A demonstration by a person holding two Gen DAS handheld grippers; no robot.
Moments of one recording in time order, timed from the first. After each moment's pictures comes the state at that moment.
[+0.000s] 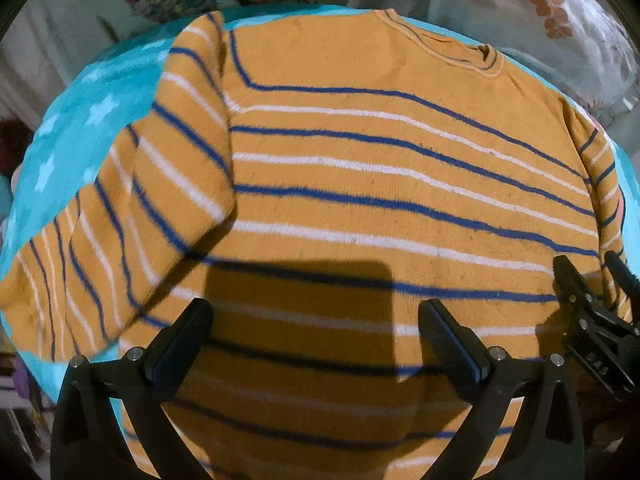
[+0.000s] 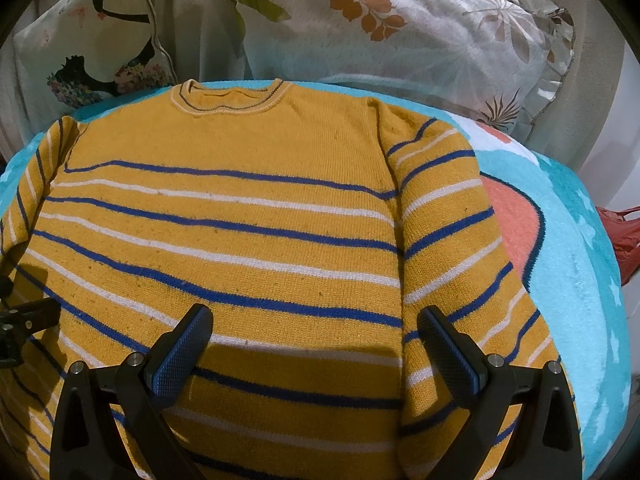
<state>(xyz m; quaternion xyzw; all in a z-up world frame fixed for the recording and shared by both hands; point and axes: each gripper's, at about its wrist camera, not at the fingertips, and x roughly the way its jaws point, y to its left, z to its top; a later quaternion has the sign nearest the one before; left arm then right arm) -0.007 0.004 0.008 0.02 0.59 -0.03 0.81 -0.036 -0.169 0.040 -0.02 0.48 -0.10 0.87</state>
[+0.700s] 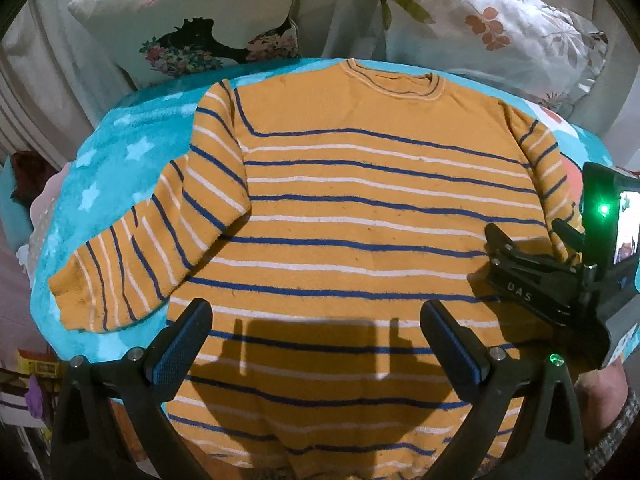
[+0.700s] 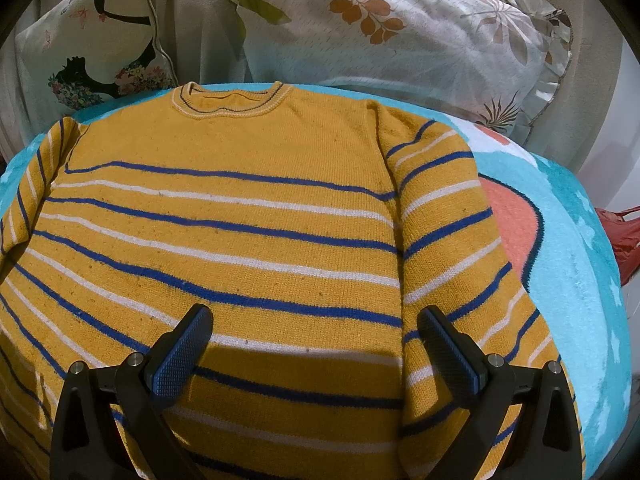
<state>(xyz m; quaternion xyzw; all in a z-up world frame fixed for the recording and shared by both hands) -0.074 -0.012 0.069 0.06 0.53 -0.05 0.84 -0.036 -0.166 0.039 -0.05 0.47 -0.11 0.87</state>
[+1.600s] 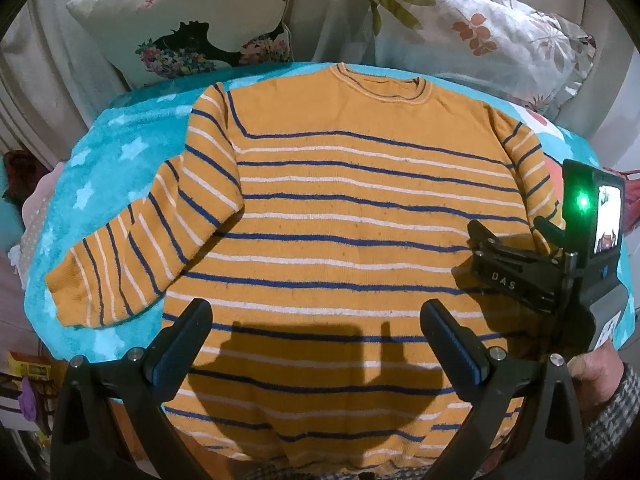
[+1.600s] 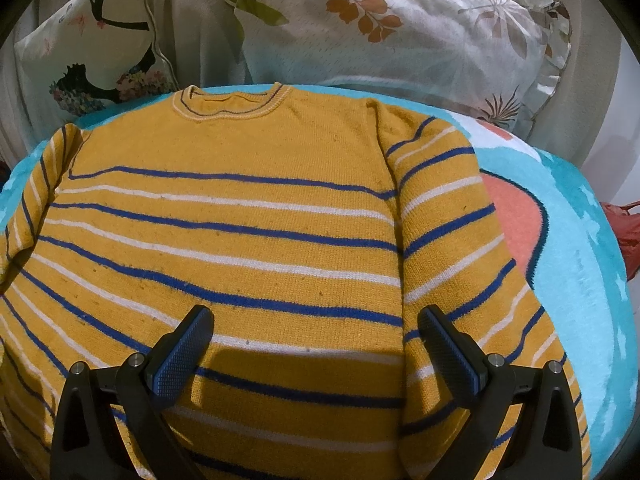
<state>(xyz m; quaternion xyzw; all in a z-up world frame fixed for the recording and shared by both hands) -0.087 -0.014 0.078 0.05 0.53 -0.06 0.84 -0.036 -0.172 0.041 -0.03 0.47 -0.10 0.88</state>
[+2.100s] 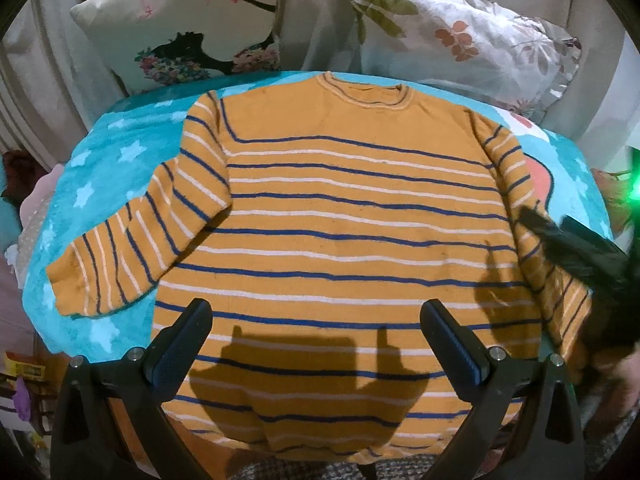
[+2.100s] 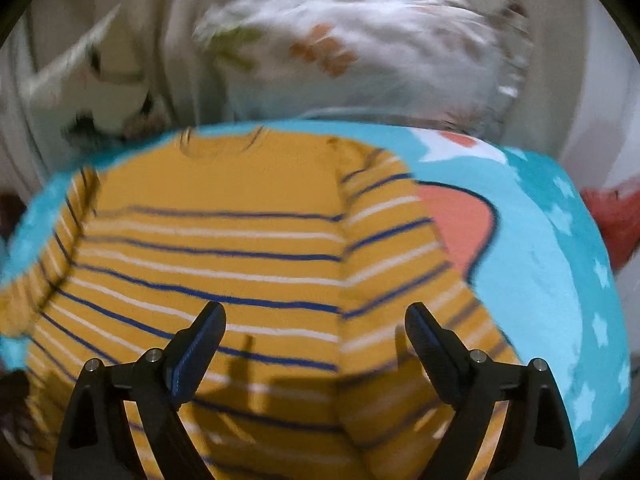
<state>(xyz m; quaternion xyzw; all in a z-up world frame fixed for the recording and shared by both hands) -0.107 -0.027 0.092 0.04 0.52 -0.08 0.85 -0.078 -0.216 0.106 0.05 0.46 -0.09 0.88</state>
